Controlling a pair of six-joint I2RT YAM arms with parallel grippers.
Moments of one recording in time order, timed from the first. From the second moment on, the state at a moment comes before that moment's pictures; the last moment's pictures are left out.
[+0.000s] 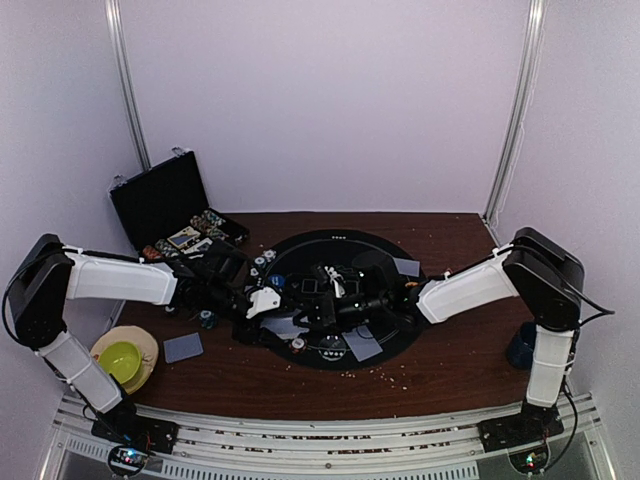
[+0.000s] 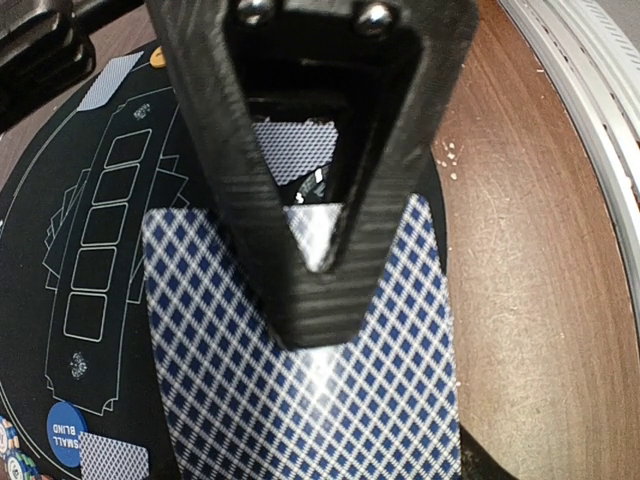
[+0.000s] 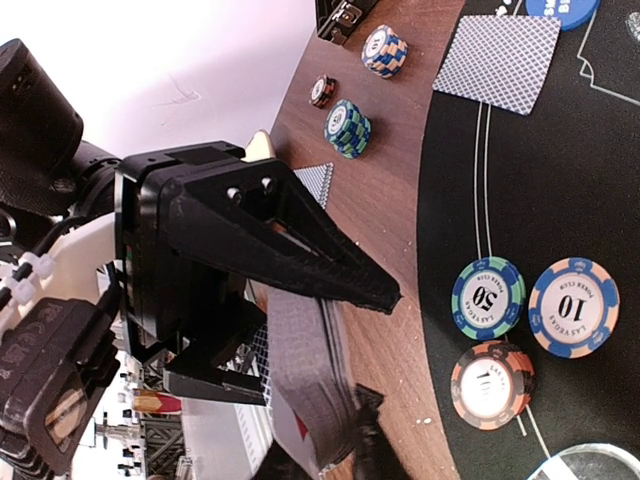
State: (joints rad) left arm -0.69 1.58 0.86 -0.20 0.52 0.79; right arm 0.89 1.93 1.02 0.49 -0.59 0.90
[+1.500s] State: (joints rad) left arm -0.69 1.60 0.86 -0.20 0.48 0.79; right arm 0.84 1.72 0.90 0.41 -0.56 0.84
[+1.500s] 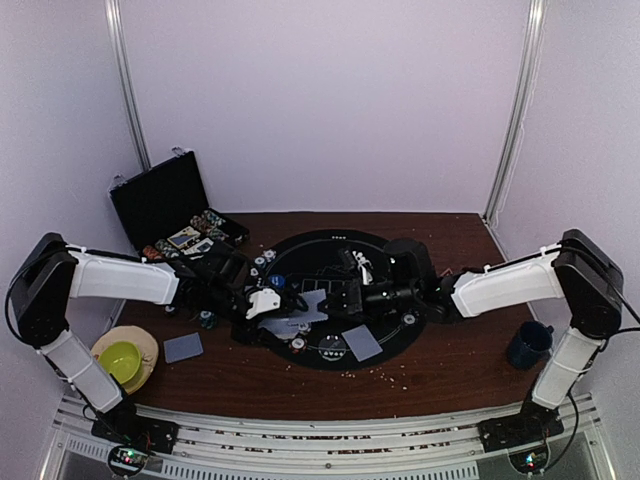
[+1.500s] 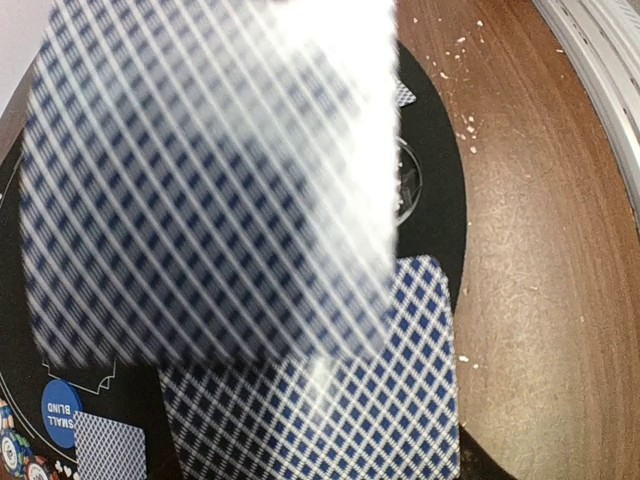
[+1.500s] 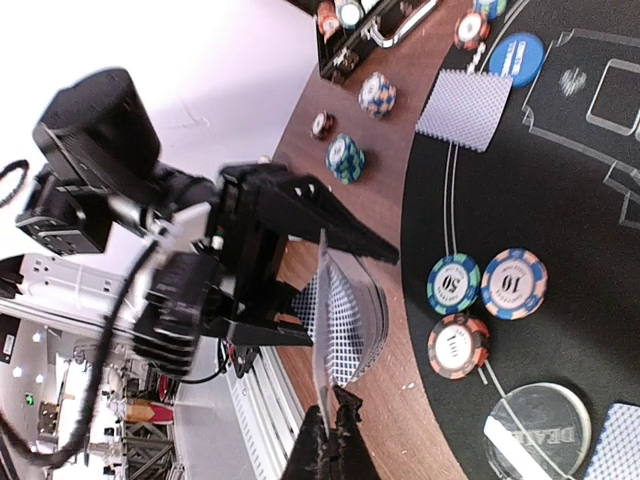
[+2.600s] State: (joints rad) left arm -0.69 1.51 0.86 -0.22 0.45 0.78; right arm 0.75 2.26 1.41 0.51 -0.64 0.98
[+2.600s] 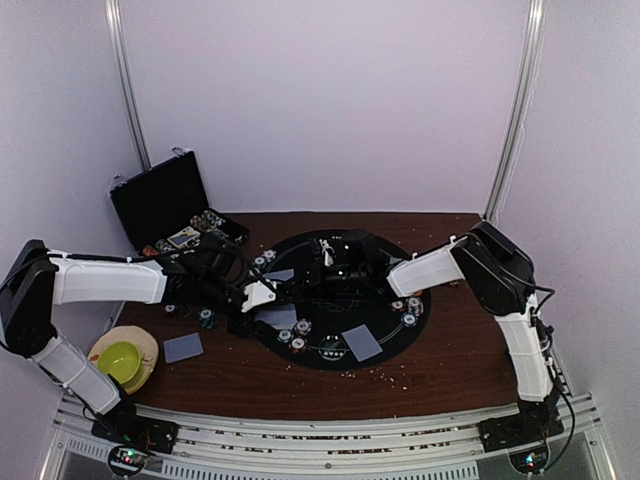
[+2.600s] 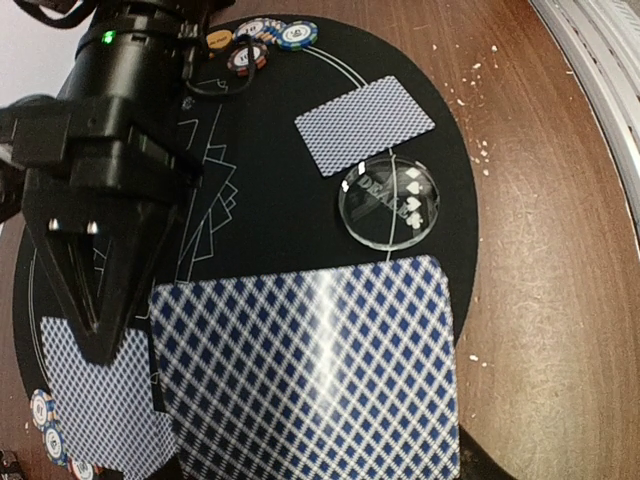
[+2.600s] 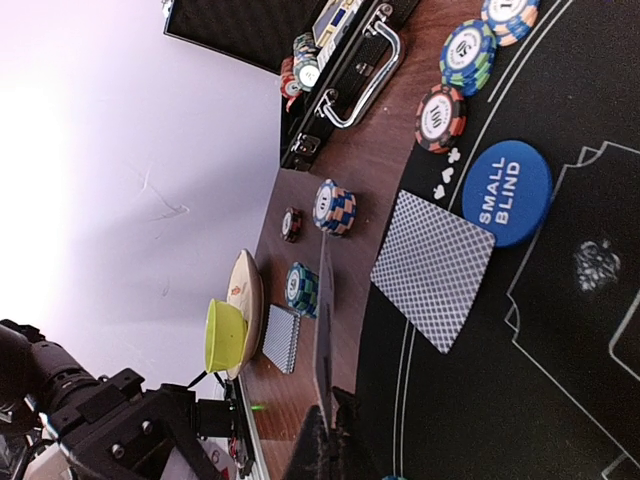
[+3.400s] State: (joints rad) left arm -0.69 1.51 0.86 -0.22 0.45 0.78; right arm 0.78 2.56 1.71 0.62 -0.64 1.14
